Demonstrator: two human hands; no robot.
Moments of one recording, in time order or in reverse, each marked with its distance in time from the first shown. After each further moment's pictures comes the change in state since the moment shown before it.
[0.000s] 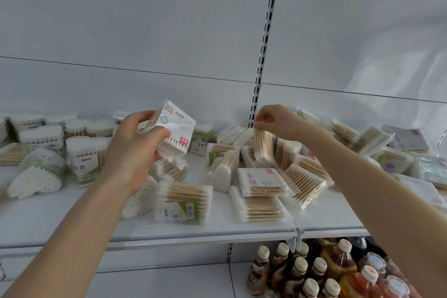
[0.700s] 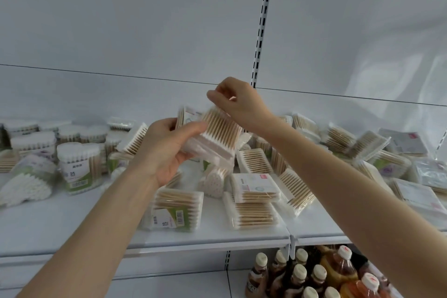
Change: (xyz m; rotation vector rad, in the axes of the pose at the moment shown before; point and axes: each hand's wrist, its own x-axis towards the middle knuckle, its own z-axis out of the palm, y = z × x) left_hand -0.008 0.008 0.045 -0.075 -0.254 -0.123; right_hand 0.001 -0.083 -0.002 0.395 0.248 -0.192
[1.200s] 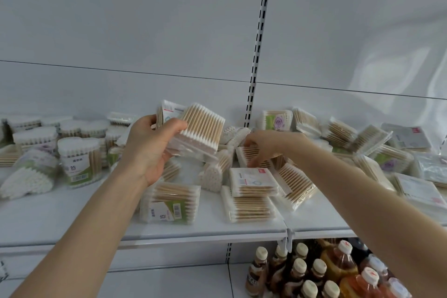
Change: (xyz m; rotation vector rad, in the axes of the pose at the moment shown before) left_hand 0.007 -0.011 -0.014 0.024 0.186 0.077; right_hand -0.024 0.088 -0.016 -0.682 -0.746 0.363
